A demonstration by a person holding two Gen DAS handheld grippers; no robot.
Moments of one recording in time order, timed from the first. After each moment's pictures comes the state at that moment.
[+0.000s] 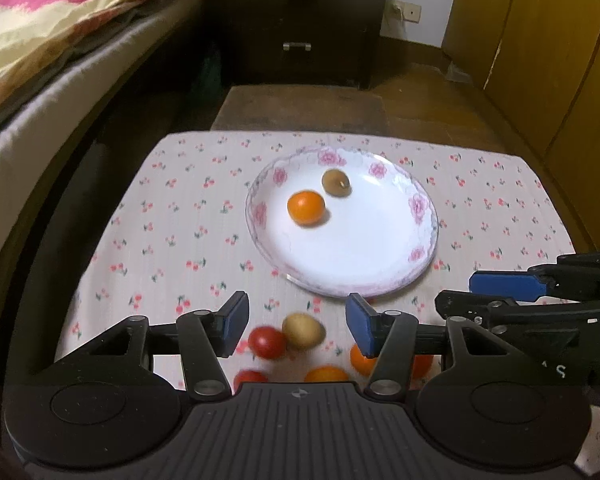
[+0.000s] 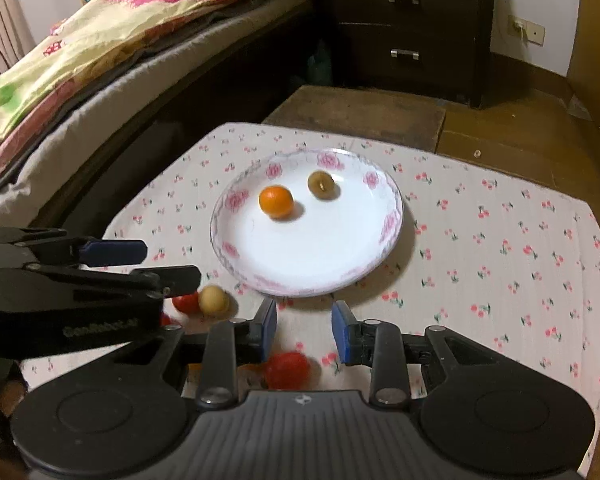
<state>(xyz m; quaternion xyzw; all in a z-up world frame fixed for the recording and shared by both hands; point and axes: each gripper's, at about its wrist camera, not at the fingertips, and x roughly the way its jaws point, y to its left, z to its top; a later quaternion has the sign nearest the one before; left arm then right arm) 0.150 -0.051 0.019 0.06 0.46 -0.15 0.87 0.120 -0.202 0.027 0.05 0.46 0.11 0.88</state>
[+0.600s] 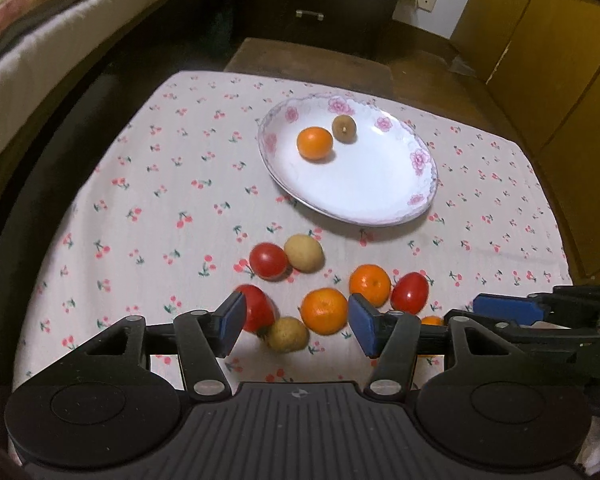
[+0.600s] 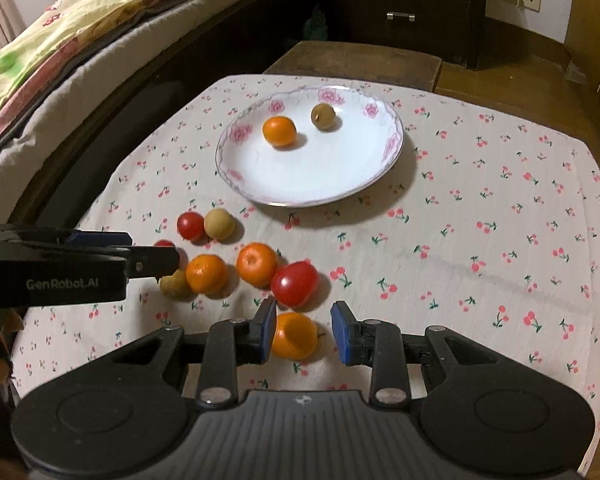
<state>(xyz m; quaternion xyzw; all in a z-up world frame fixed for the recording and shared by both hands) 0.122 -0.024 0.002 0.00 0.50 -0.15 0.85 0.080 -0.198 0.005 0.05 0.50 0.10 0.86</state>
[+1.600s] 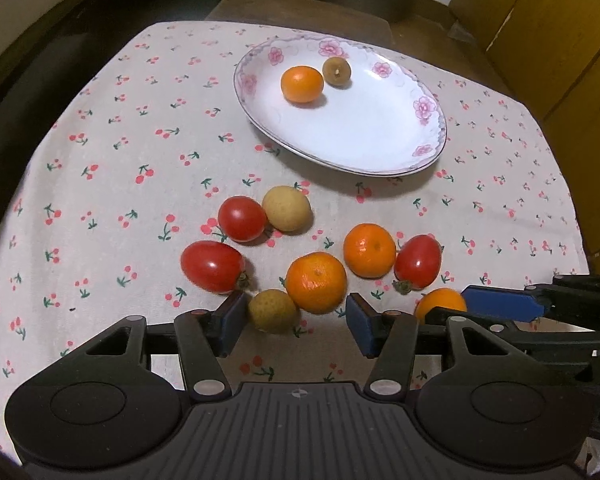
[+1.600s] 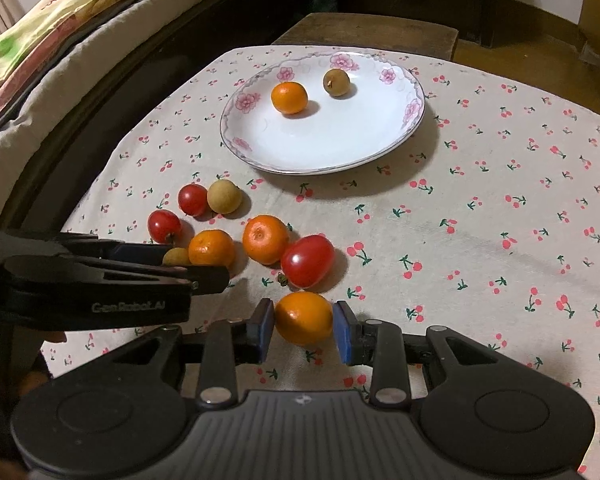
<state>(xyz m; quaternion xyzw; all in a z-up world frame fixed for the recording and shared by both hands) 0.131 -0.040 -0.039 0.01 0.54 -0.16 0.82 0.087 -0.193 -0.018 0.06 0.53 0.12 0.84</state>
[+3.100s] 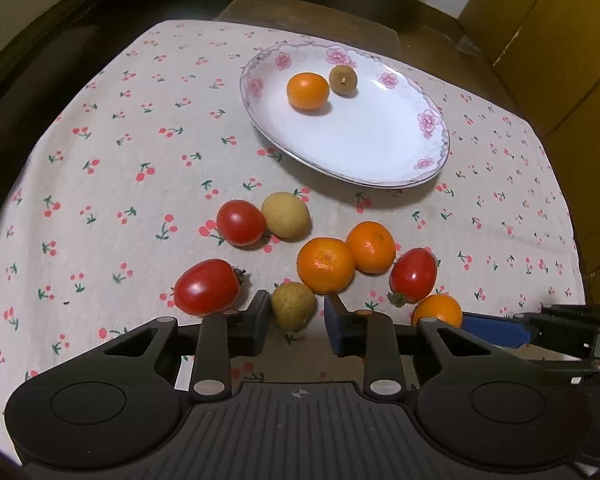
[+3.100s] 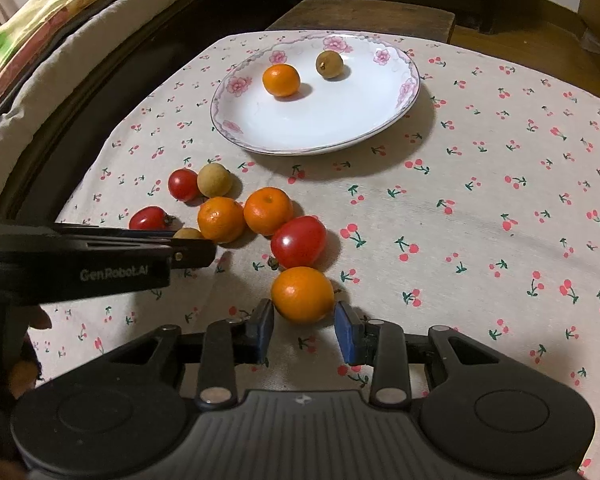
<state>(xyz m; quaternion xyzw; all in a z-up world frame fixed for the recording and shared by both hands) 0.134 -0.038 -0.037 -0.02 0.54 -0.14 0.83 0.085 -0.198 -0.026 0.06 0.54 0.12 0.83</state>
